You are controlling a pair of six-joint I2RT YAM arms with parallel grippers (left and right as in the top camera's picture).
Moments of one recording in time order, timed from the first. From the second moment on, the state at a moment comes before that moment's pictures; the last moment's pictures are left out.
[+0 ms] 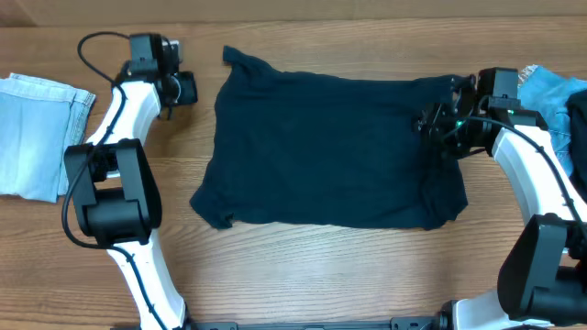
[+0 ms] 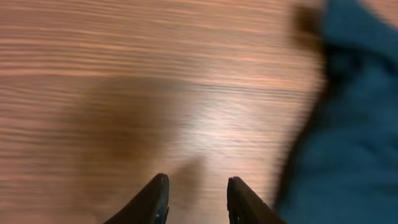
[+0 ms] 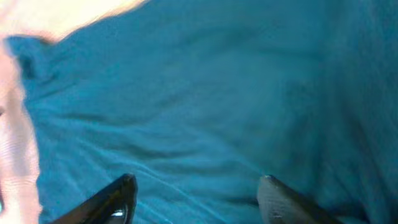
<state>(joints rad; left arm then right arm) 0.08 2.20 1.68 -0.51 0.14 -0.05 -0.13 1.70 1.22 -0.68 -0.40 0.31</state>
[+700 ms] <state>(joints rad) -0.29 2.13 1.47 -0.63 0.21 0.10 0.03 1.86 1.04 -0.52 -0.32 0.41</state>
